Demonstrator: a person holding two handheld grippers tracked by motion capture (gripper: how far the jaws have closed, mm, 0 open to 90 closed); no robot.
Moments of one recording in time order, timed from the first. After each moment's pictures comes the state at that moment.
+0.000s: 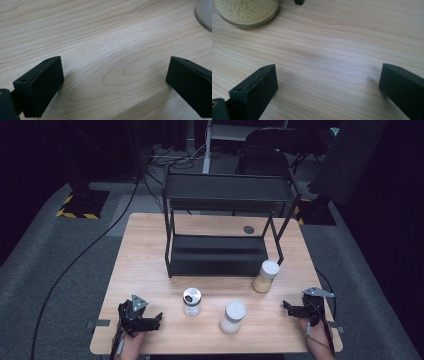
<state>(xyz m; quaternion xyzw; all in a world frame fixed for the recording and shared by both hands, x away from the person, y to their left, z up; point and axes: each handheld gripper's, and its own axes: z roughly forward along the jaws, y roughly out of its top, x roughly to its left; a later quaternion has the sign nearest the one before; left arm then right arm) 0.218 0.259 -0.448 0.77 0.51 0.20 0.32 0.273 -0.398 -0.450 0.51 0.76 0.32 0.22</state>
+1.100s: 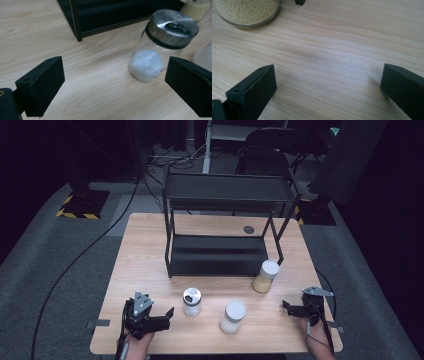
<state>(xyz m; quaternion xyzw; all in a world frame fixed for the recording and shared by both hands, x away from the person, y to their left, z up) 0.177 0.239 -0.399 0.74 0.48 0.22 0.42 0.276 -0.398 -0.449 0.51 0.76 0.32 0.22</state>
